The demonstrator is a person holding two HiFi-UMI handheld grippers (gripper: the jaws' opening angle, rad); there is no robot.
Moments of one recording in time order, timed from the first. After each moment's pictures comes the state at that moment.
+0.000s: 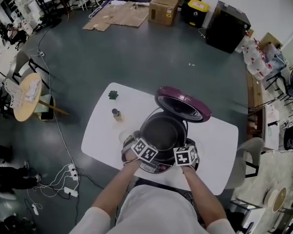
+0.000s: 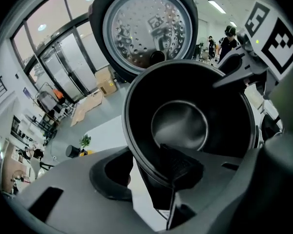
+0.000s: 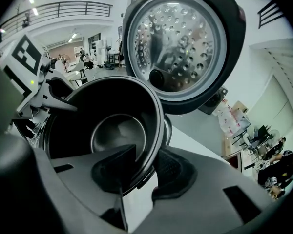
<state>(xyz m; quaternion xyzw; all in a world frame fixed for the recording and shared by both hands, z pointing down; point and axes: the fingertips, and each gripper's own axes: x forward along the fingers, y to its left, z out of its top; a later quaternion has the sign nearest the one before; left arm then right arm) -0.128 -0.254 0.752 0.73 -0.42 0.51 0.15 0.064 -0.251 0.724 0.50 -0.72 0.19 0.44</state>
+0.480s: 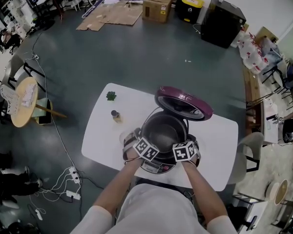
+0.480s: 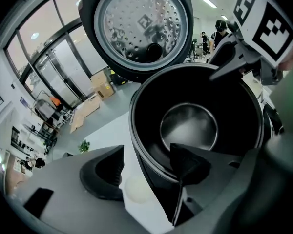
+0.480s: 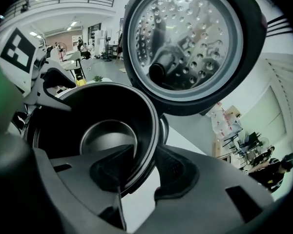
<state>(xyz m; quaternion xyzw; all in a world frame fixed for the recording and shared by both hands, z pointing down) -0.132 -0.269 0.770 0.74 -0.40 0.53 0.12 0.068 -0.267 0.736 0.51 -0.69 0.17 0.49</state>
